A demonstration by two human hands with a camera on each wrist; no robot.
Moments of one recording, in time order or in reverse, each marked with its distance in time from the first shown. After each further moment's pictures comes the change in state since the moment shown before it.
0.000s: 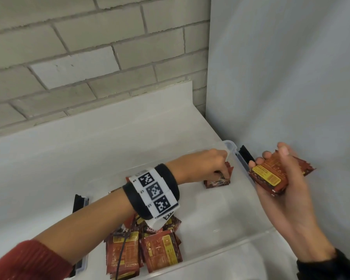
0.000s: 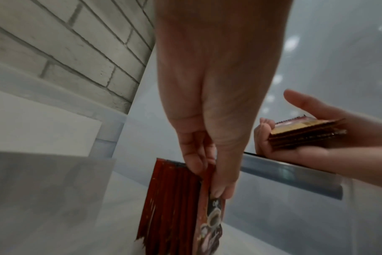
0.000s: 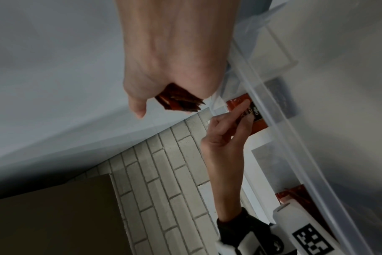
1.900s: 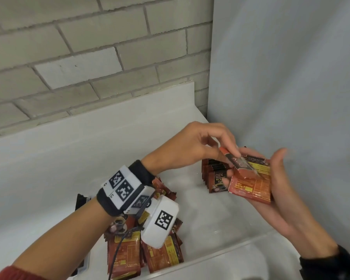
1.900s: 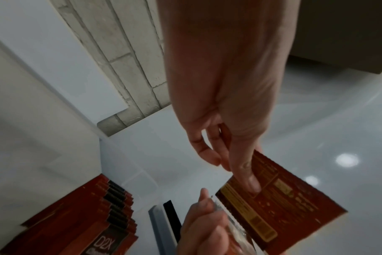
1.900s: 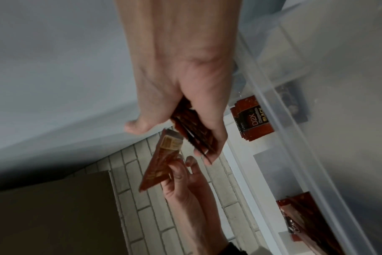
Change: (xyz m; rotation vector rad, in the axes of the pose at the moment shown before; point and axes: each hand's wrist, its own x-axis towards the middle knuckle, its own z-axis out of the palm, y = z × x) left_hand -0.038 0.011 -0.040 -0.855 0.453 0.106; right_hand 0.001 0.001 0.004 -0.307 -0.244 0.338
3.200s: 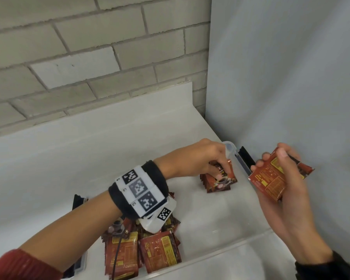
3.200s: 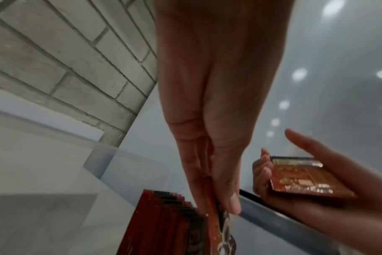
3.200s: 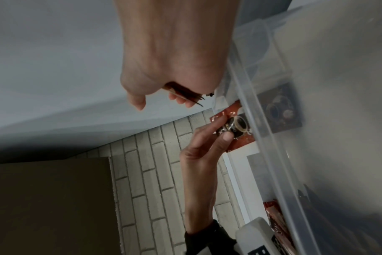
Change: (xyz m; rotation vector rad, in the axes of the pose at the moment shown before) left_hand 0.012 -0.034 0.011 0.628 -0.315 -0.118; right_hand -0.003 0.003 -0.005 0.154 0.224 -0.400
